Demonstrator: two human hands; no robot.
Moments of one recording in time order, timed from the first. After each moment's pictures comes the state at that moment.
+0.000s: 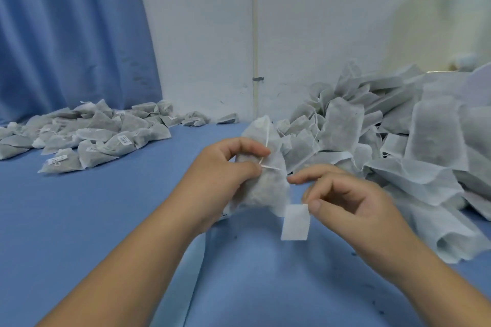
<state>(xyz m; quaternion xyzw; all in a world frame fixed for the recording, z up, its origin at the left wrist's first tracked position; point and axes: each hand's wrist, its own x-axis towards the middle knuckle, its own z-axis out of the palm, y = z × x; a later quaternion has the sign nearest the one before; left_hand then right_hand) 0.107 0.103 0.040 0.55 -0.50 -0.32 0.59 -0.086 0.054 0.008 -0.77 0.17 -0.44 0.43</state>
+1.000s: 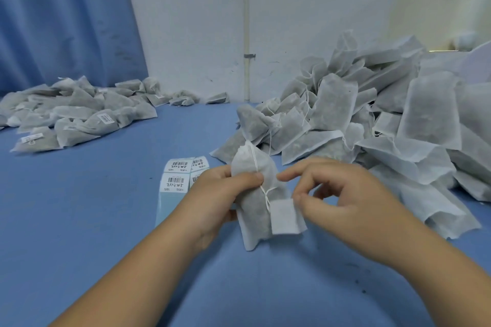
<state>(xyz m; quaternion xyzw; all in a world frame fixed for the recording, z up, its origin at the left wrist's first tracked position) 0.088 0.088 -0.021 0.56 -0.39 -0.45 0.57 -0.099 0.048 0.002 -0.84 0.26 -0.36 0.31</state>
